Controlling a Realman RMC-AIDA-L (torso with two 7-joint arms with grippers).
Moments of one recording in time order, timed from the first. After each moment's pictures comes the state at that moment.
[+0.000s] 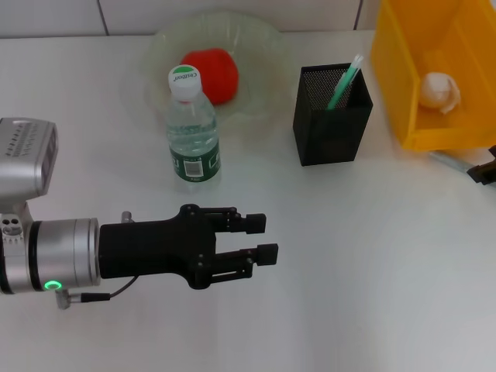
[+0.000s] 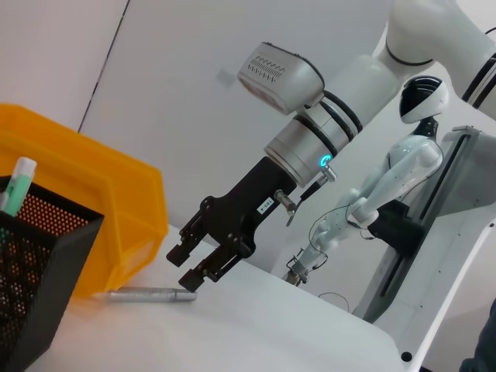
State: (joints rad) left arm -0.43 -2.07 1.18 0.49 1.58 1.61 -1.32; right arm 0.55 2.08 -1.02 -1.27 -2.81 -1.46 2.20
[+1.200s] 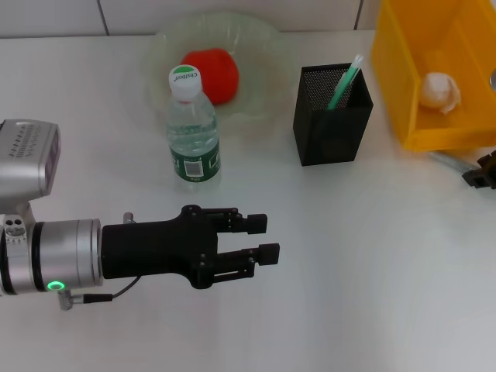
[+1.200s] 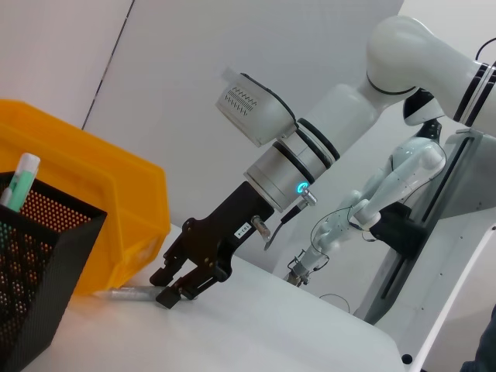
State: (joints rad) left arm -0.44 -2.07 1.19 0.48 1.58 1.60 -1.32; right arm 0.58 2.07 -1.02 -1.06 -2.83 -1.27 2.19
